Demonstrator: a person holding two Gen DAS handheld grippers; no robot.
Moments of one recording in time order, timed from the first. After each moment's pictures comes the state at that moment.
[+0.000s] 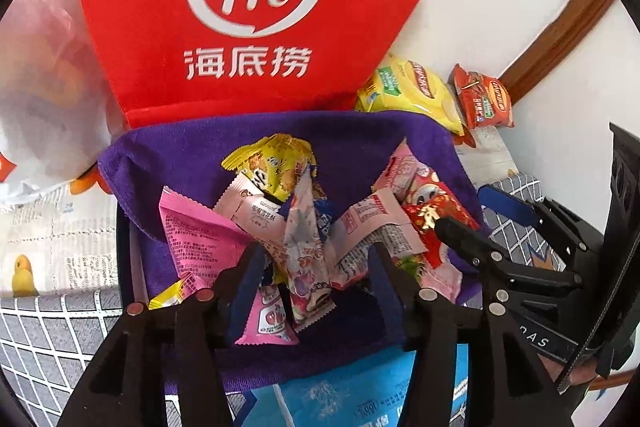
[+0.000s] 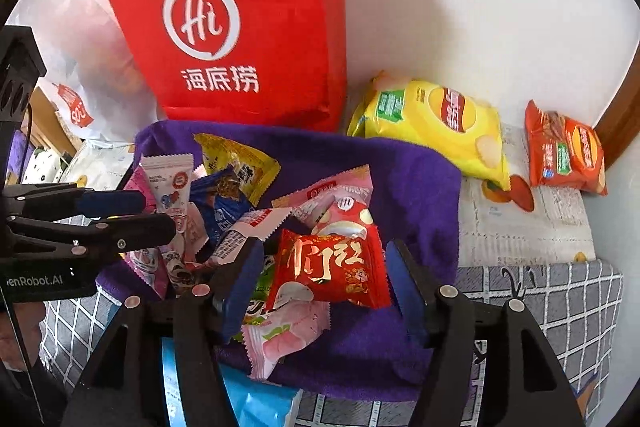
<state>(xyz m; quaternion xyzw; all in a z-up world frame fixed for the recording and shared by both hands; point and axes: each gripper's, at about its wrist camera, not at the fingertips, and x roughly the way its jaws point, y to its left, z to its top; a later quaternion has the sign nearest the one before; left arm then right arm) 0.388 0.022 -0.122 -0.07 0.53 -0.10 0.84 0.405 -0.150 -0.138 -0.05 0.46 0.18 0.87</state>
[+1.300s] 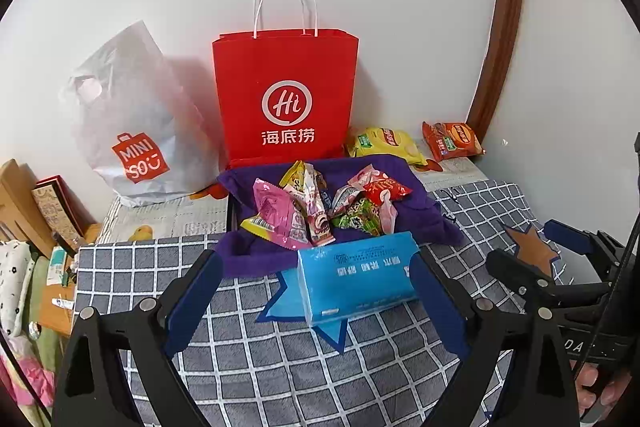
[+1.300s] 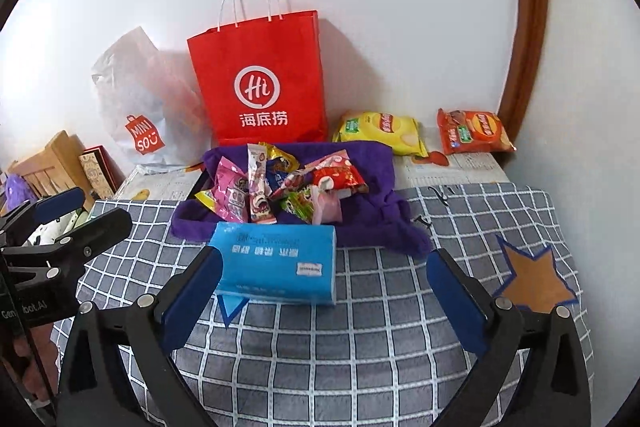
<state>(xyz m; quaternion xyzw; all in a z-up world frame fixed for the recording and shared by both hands) 0.151 0.011 -0.012 0.00 0.36 -0.02 0.93 0.175 -0.194 -0.049 0.01 0.37 0.10 0.92</state>
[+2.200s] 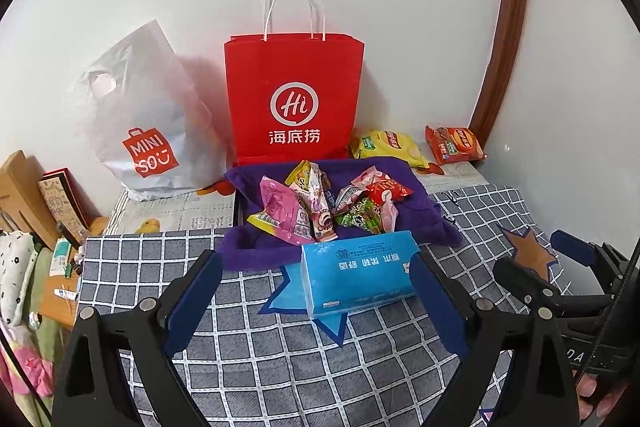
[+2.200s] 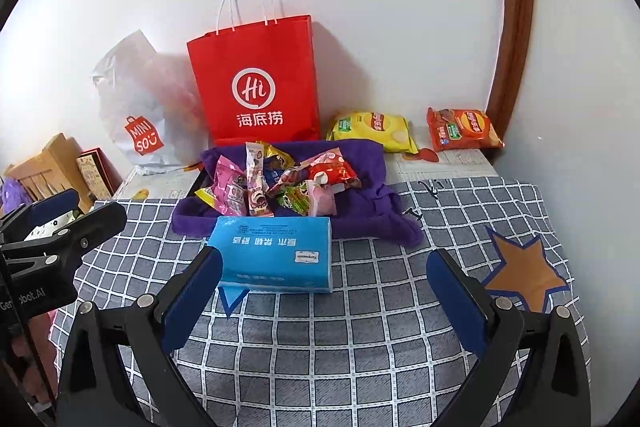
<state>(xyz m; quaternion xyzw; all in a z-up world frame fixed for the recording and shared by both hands) 0.138 0.011 -0.006 -0.01 0.35 -0.01 0.94 0.155 -0.197 -0.044 0.02 0.36 0.09 0.93</state>
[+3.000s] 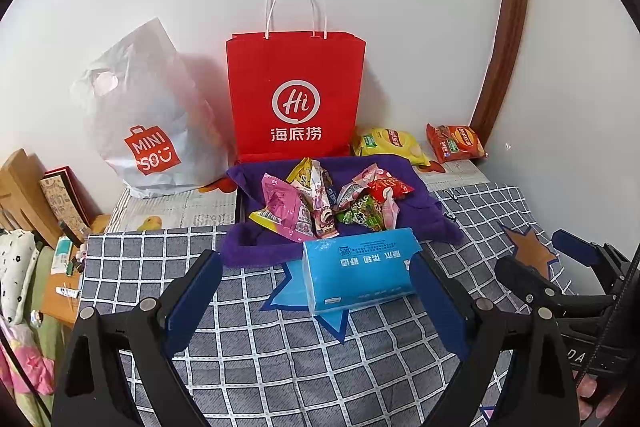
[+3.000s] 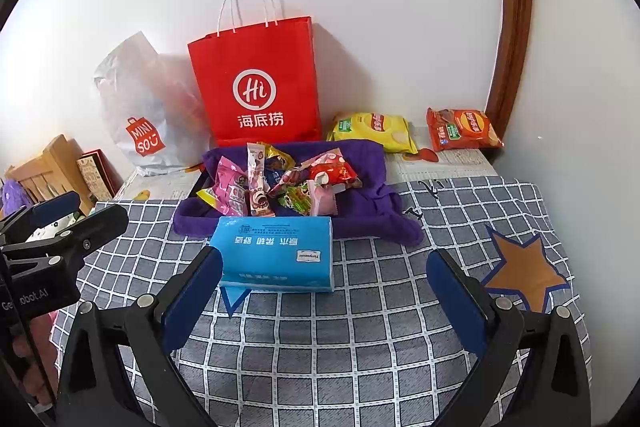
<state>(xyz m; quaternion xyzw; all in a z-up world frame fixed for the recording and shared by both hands) 0.137 0.012 -0.006 -0.01 0.36 -0.01 0.93 0.152 -0.196 -0.043 0.02 0.36 0.09 0.93</state>
